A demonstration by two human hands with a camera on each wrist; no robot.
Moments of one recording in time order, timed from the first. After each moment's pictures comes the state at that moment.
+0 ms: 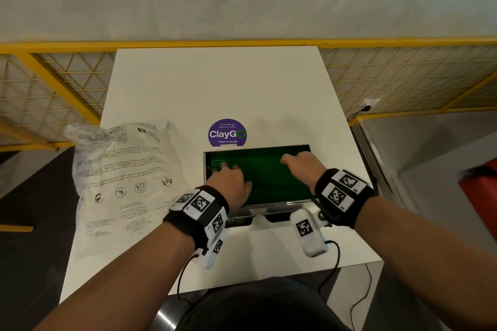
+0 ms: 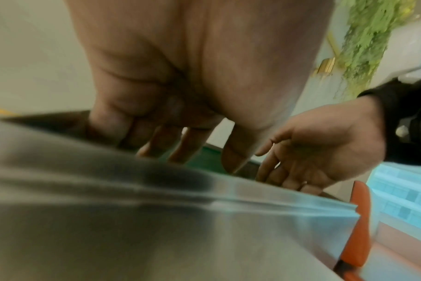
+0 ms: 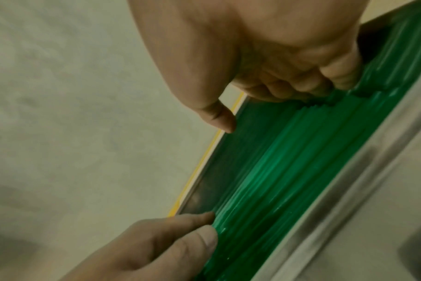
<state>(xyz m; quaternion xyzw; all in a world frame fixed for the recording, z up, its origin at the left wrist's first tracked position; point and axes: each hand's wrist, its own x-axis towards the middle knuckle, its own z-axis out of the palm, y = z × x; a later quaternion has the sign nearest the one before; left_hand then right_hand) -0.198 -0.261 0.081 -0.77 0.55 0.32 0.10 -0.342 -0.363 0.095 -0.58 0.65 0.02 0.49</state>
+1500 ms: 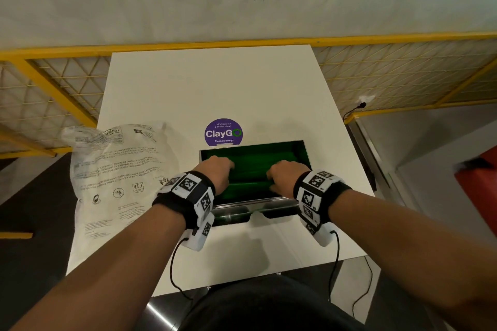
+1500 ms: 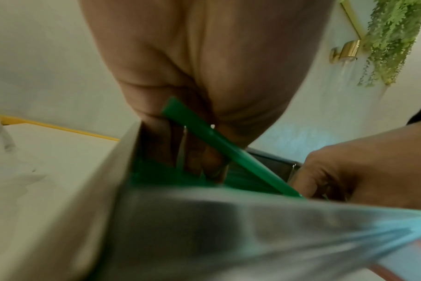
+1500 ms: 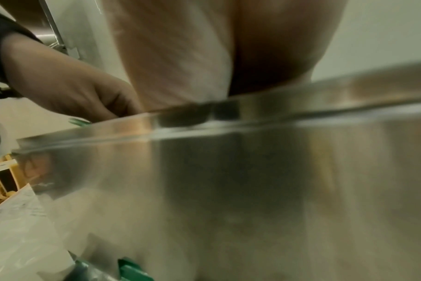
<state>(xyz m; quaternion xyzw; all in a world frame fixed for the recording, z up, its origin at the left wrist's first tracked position) -0.168 -0.270 0.077 -0.73 0.62 0.29 0.06 -0.337 -0.346 0.086 -0.86 0.37 0.31 0.16</state>
